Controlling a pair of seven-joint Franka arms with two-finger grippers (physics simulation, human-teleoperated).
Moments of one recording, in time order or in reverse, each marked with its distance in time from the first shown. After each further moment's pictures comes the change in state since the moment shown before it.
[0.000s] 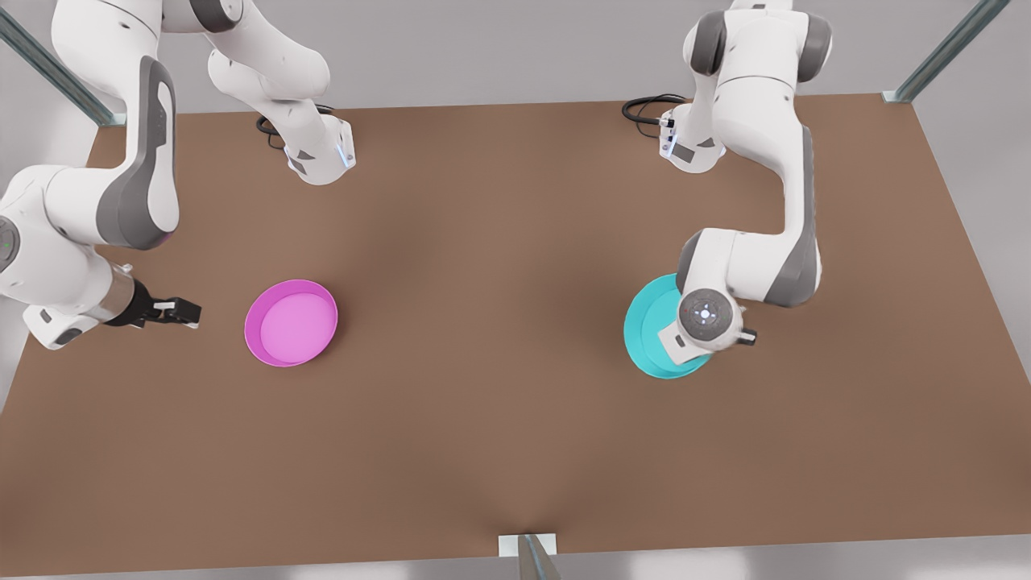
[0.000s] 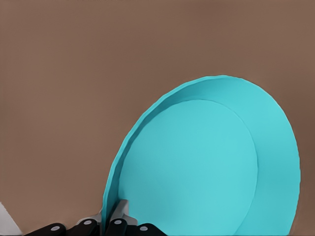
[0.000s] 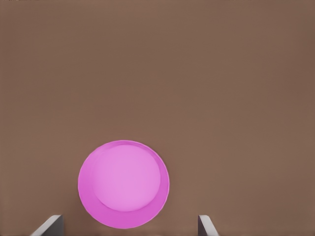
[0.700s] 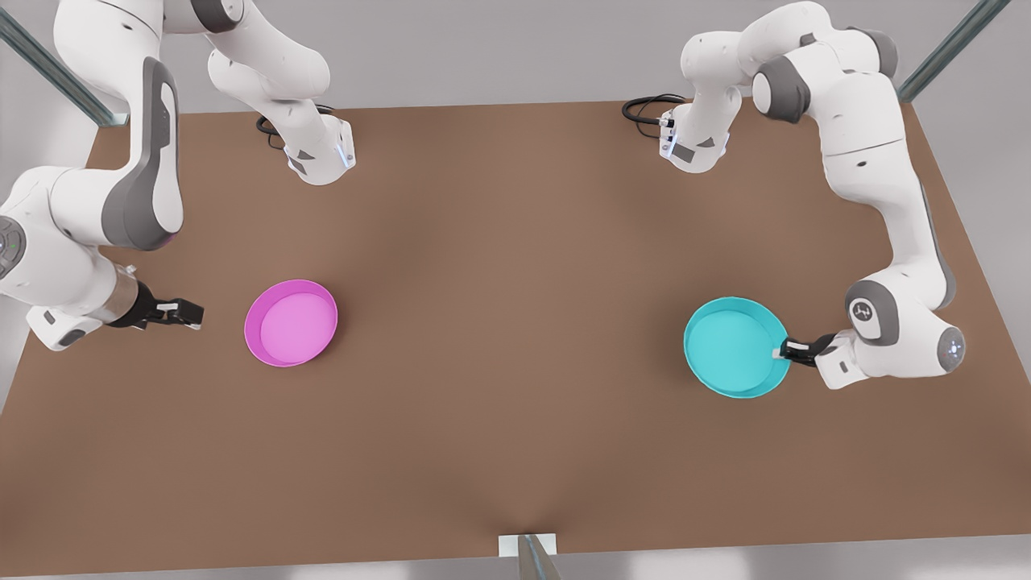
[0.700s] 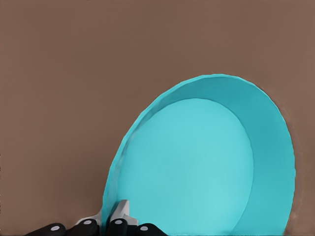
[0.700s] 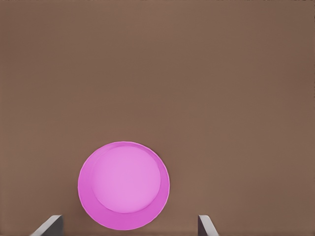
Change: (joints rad) left arm 0.516 0.086 0.003 -0.138 -0.649 0.226 0.622; right arm 0.007 0.003 0.001 0.001 -0.006 0.008 0.003
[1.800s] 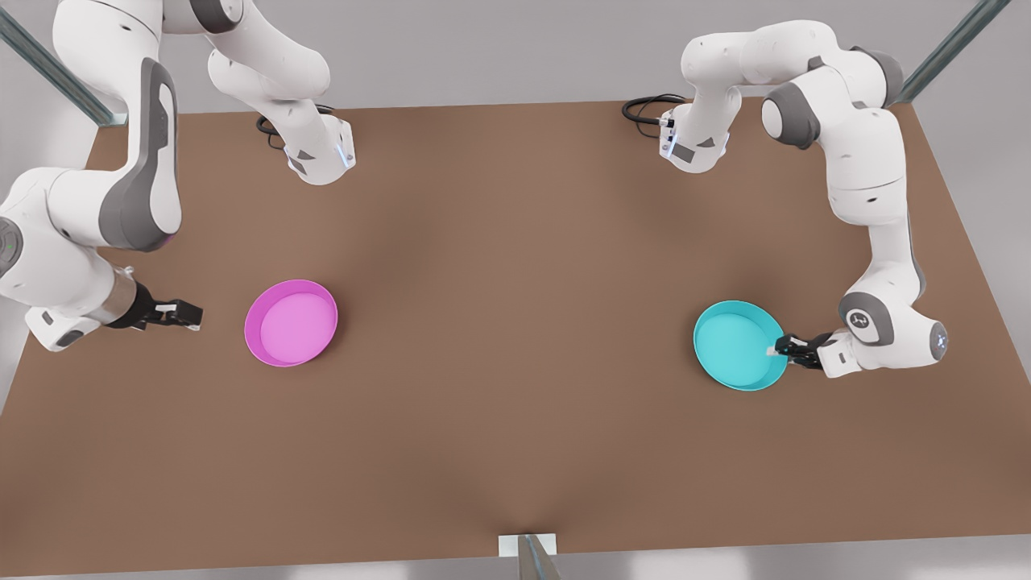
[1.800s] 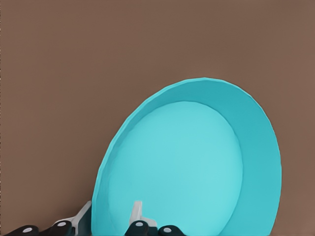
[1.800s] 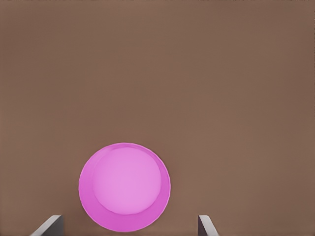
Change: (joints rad) left arm 0.104 0.126 -0.007 -0.114 -0.185 0.170 0.347; right arm -0.004 -0.004 0.000 -0.004 0.008 0.006 0.002
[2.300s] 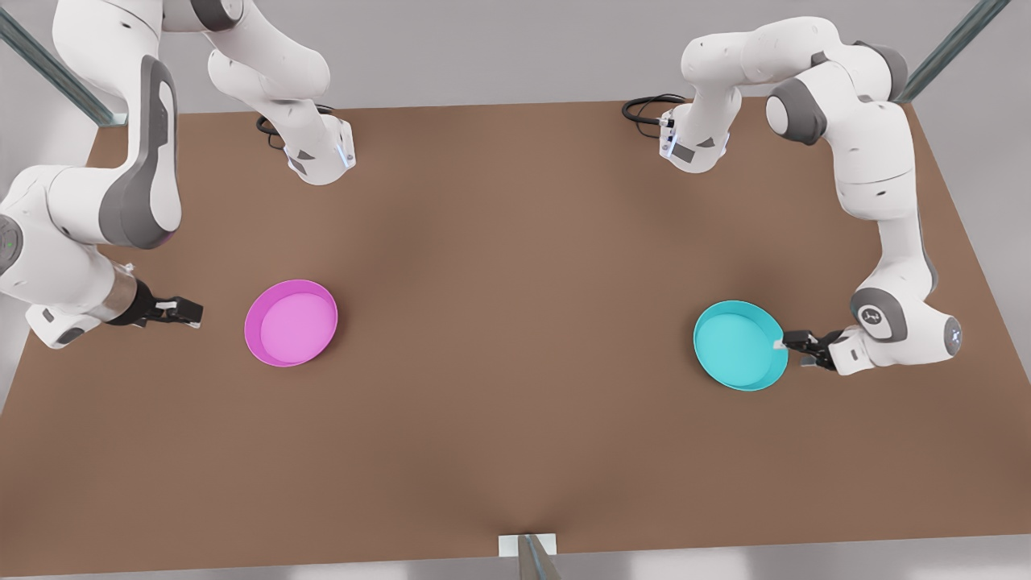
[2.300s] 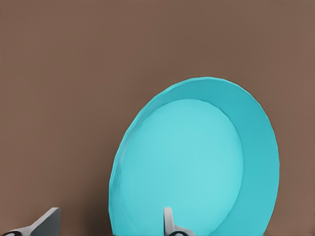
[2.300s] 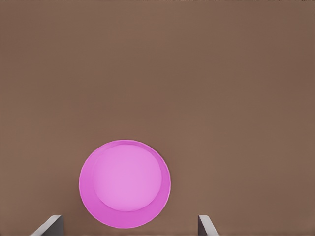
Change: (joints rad) left arm 0.018 -0.025 0.005 0.000 0.014 -0.016 0.008; right arm -0.001 -0.002 0.000 -0.001 0.000 -0.008 0.000
